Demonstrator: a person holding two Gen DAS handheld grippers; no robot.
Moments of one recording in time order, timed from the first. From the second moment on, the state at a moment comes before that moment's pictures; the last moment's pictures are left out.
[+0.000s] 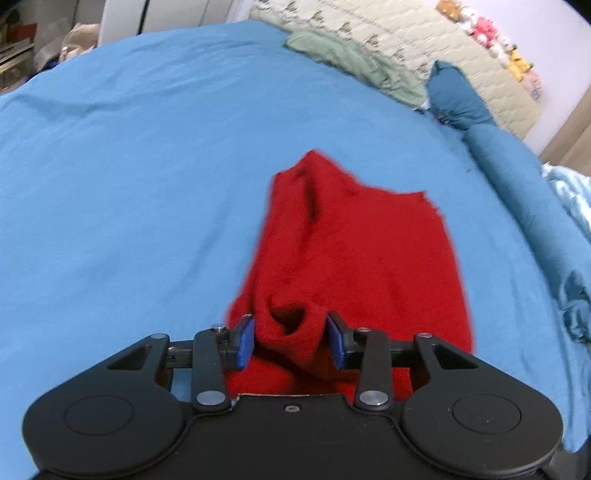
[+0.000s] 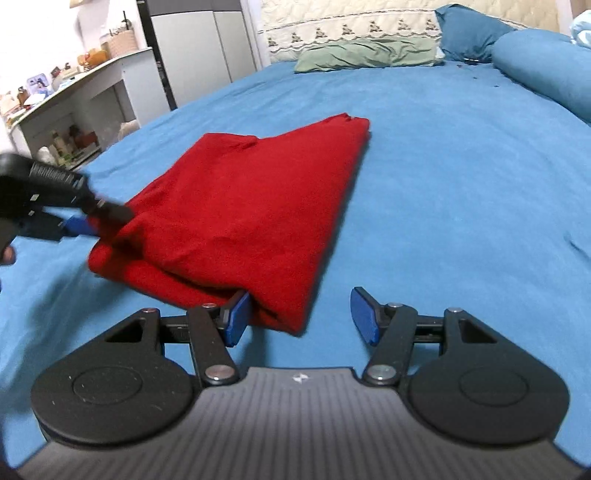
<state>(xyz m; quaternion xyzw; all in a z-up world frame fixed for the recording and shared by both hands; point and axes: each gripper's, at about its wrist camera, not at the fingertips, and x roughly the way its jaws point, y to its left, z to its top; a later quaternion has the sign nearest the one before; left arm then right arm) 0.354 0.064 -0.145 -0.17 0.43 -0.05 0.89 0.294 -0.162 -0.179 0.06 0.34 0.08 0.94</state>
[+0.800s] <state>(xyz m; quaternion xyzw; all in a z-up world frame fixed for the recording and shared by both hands) 0.333 0.059 -0.161 -0.07 0.45 -0.06 0.89 0.291 -0.174 -0.188 0.03 0.32 0.01 0.95</state>
